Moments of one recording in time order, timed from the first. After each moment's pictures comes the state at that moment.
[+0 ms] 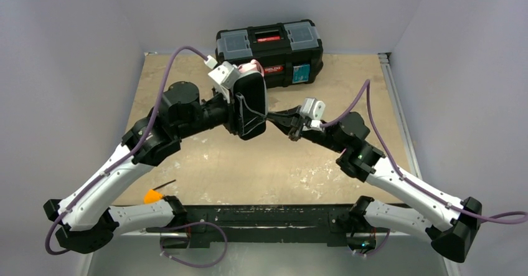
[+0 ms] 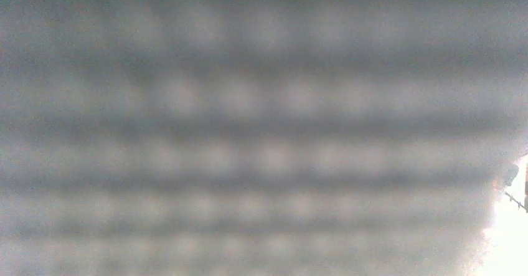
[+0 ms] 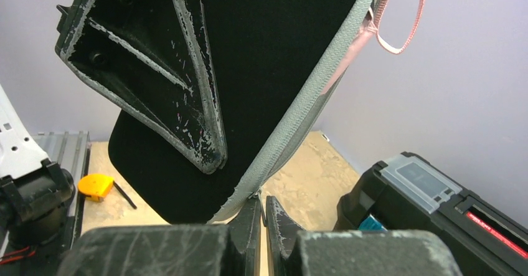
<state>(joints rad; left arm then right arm) -0.87 1.05 1.41 -0.57 0.18 -0.33 0.84 0.96 0.86 0.31 -0.31 -0.17</state>
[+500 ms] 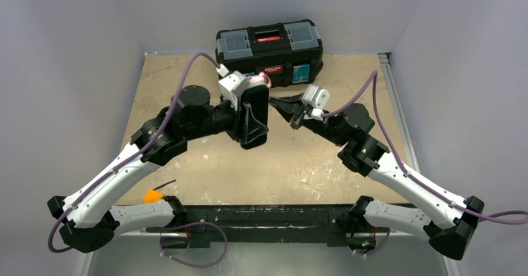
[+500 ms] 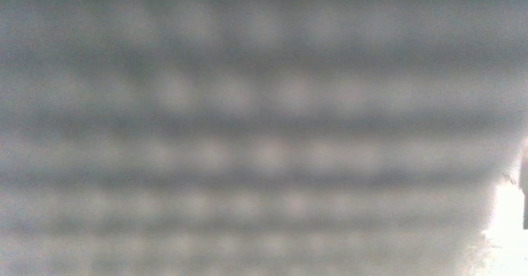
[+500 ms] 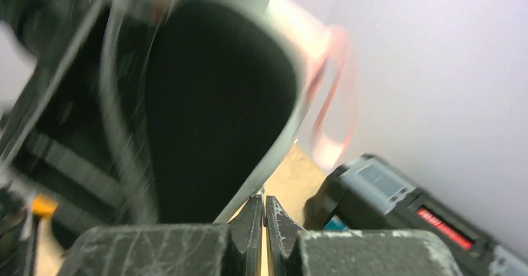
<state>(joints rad) -0.86 1.06 1.38 -0.55 0.18 -0.33 0.84 0.99 0.96 0.20 -0.23 -0.22</state>
